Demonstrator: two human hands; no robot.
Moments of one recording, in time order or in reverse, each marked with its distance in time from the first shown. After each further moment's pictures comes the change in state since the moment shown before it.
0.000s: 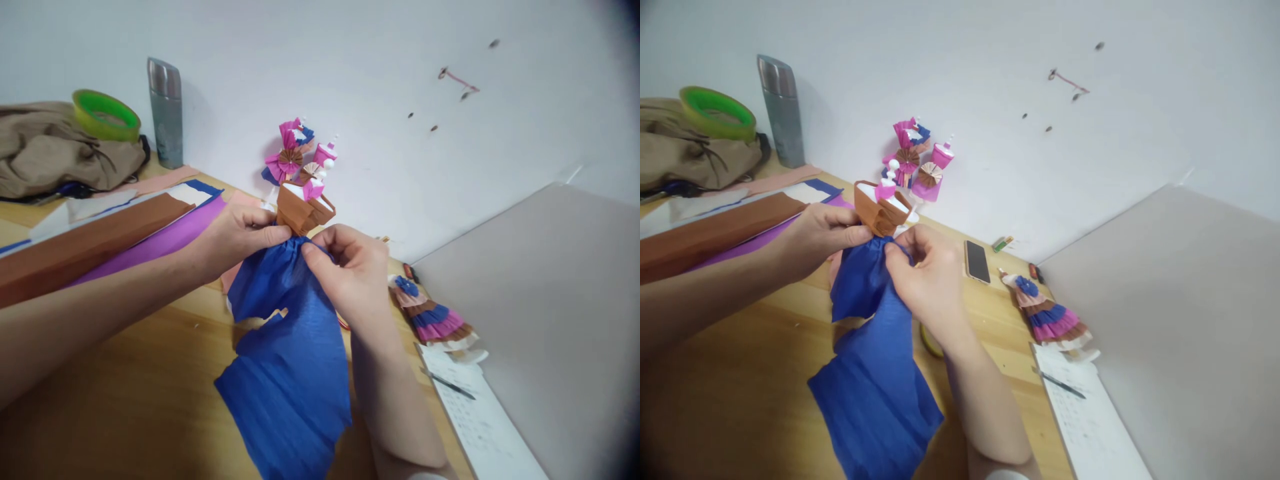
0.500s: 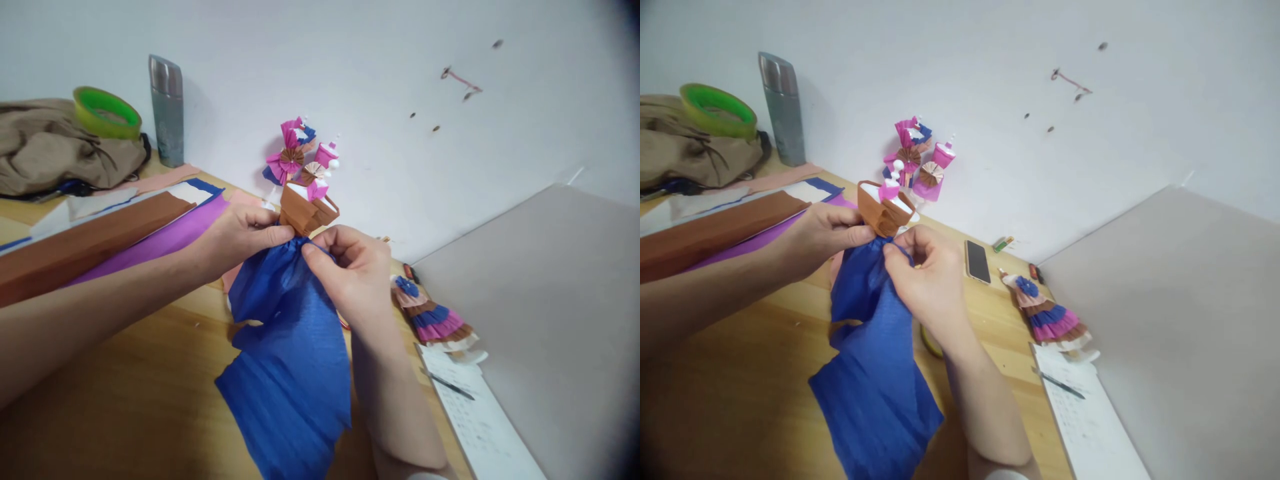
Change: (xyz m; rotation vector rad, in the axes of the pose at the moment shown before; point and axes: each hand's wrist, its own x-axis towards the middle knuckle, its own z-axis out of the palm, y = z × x) left_hand 0.003 -0.007 0.002 -0.003 0.015 -0.018; right_hand -0.002 -0.005 0.001 0.070 -0.003 0.056
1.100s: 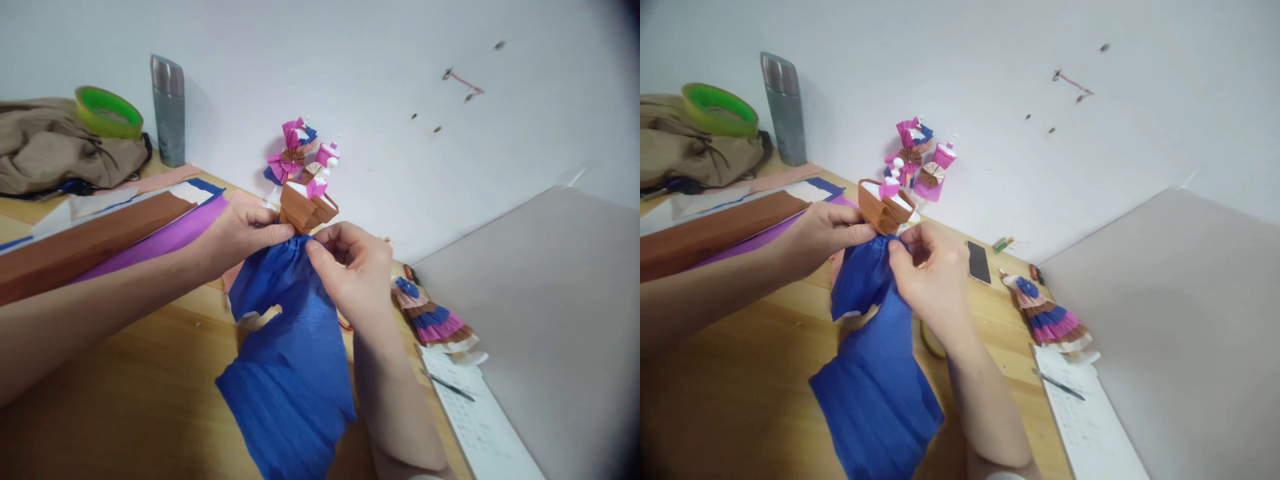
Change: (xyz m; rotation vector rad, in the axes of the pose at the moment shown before) left_hand 0.000 0.000 -0.002 0.004 0.004 0.011; right_hand 0.002 0.006 -0.002 -0.172 0.050 -0.075
